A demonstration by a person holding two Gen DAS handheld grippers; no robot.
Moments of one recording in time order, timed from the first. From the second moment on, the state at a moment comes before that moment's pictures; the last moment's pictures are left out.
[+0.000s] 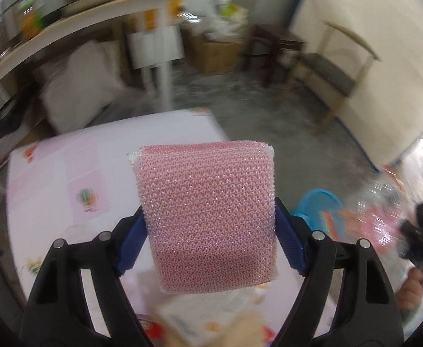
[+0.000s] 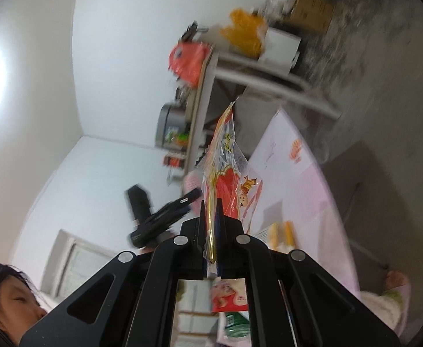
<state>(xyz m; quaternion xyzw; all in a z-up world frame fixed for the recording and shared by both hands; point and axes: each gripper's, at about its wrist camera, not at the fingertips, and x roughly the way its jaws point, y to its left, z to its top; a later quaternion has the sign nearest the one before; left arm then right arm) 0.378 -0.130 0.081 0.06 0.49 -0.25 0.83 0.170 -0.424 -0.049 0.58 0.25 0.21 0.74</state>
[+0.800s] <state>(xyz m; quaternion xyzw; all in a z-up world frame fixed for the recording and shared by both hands) 0.281 -0.495 -0.133 0.09 0.65 -0.35 0.66 0.085 -0.598 -0.211 0.55 0.31 -0.16 0.76</state>
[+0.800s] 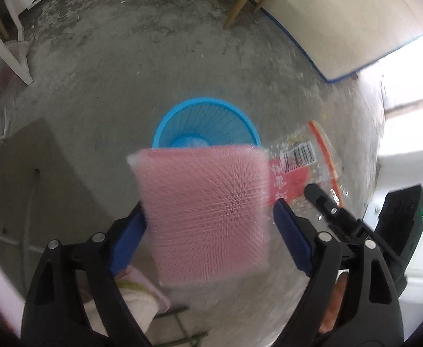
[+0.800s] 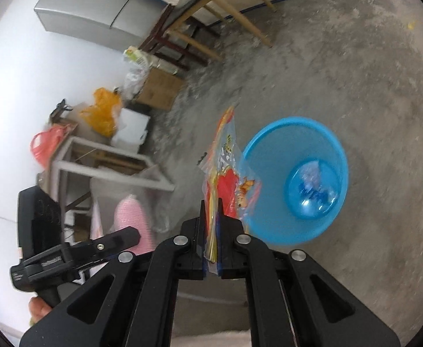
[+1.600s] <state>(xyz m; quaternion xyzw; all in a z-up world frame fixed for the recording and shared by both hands) 0.232 -0.390 0.011 0.11 0.49 -0.46 0.73 0.024 -0.537 -0.131 0.40 0.30 -0.22 0.84</state>
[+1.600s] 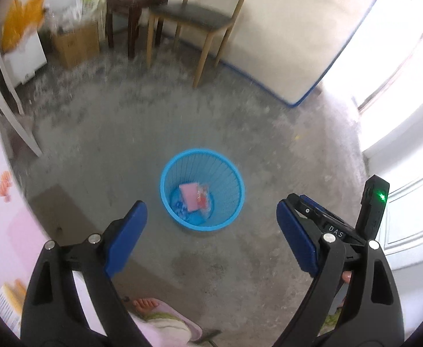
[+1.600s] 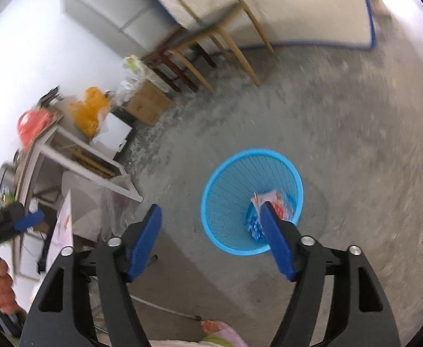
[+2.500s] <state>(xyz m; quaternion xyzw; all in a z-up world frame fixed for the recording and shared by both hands) 0.115 0.013 0.077 -0.08 0.36 -0.24 0.90 0.067 -0.203 0.082 0.02 0.23 -0.10 0.97</state>
